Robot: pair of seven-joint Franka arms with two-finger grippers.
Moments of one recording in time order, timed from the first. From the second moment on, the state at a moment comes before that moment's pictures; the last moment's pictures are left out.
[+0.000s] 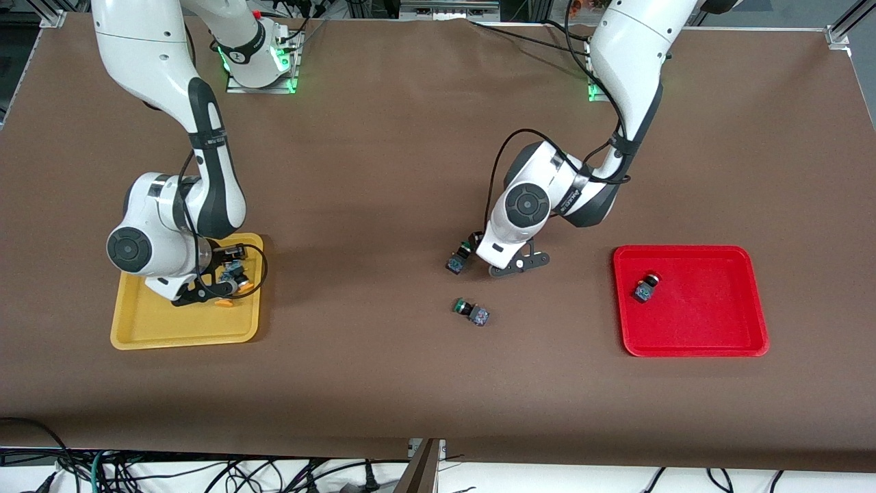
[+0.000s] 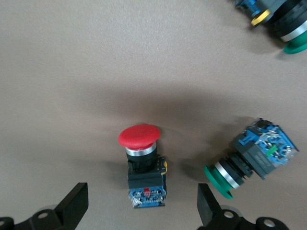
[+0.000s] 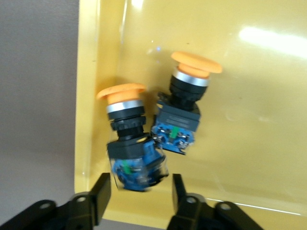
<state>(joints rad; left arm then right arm) -0.50 0.66 -0.10 -1.67 -0.08 2.19 -0.80 0.54 0.64 -0.51 -1.79 0.31 2.09 -0.38</state>
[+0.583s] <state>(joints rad) -0.50 0.66 -0.10 -1.78 -0.08 2.36 -0.80 0.55 0.59 -0.51 -1.62 0.34 1.92 -0.33</state>
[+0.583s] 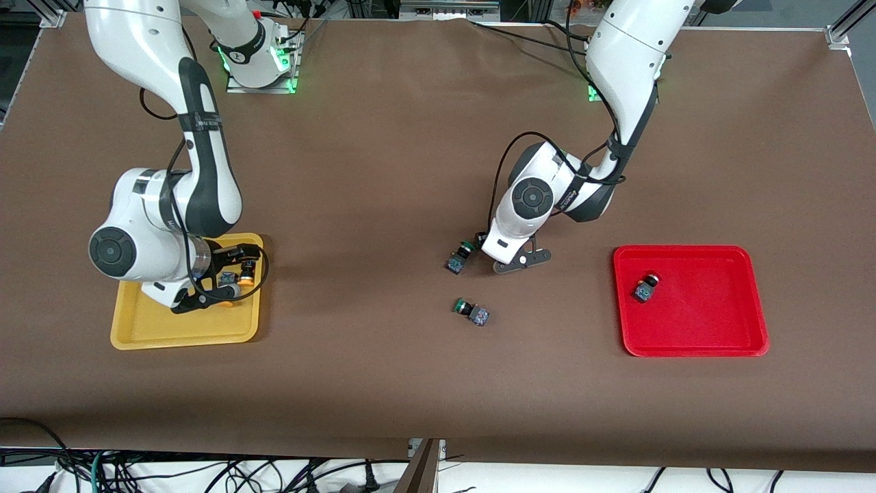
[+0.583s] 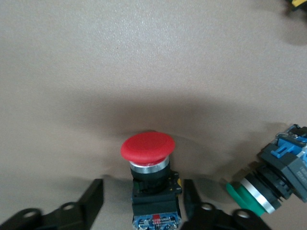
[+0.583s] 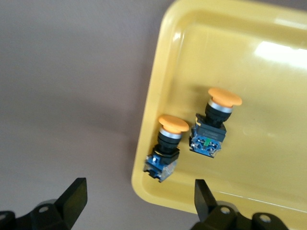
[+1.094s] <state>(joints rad) -0.48 0.61 -0.08 -1.75 -0.08 2.27 -0.80 0.66 0.49 -0.52 -1.53 0.31 1.91 -0.08</state>
